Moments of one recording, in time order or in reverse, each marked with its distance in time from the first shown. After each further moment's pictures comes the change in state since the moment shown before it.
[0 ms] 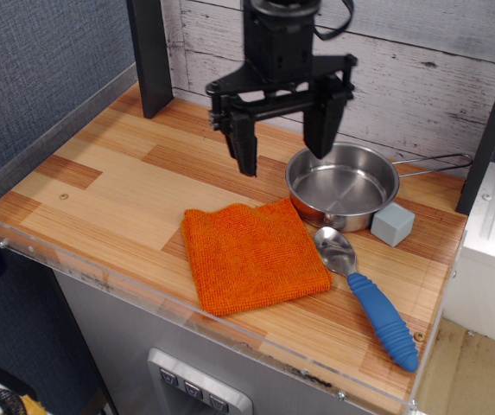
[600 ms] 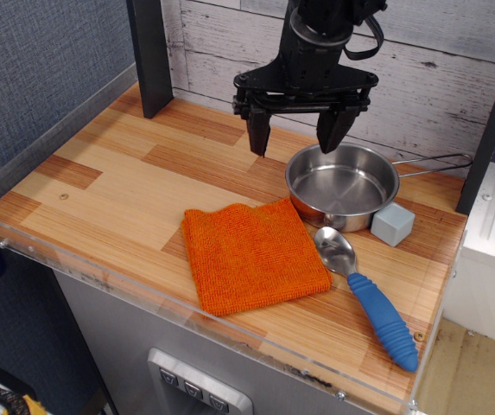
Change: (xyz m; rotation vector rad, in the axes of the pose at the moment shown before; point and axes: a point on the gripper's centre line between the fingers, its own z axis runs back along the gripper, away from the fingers) arm 0.035 -0.028 -0.020 0.022 -0.264 -0.190
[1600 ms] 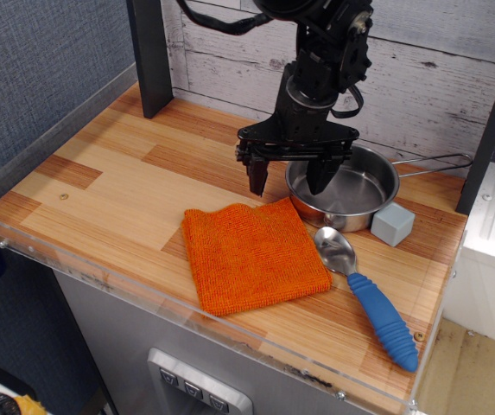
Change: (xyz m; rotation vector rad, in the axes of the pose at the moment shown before) arm 0.004 -0.002 -0.071 0.066 0.071 0.010
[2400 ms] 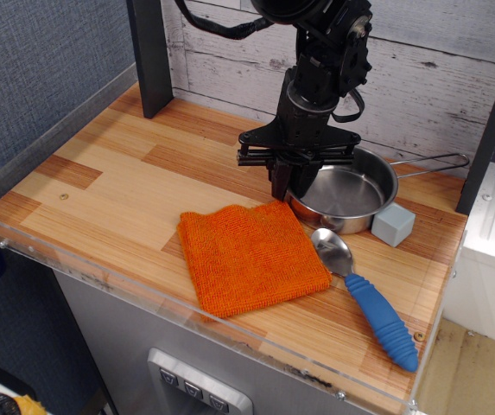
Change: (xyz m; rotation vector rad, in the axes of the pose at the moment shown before) arm -0.005 -0.001 -0.001 -0.021 0.012 -0.008
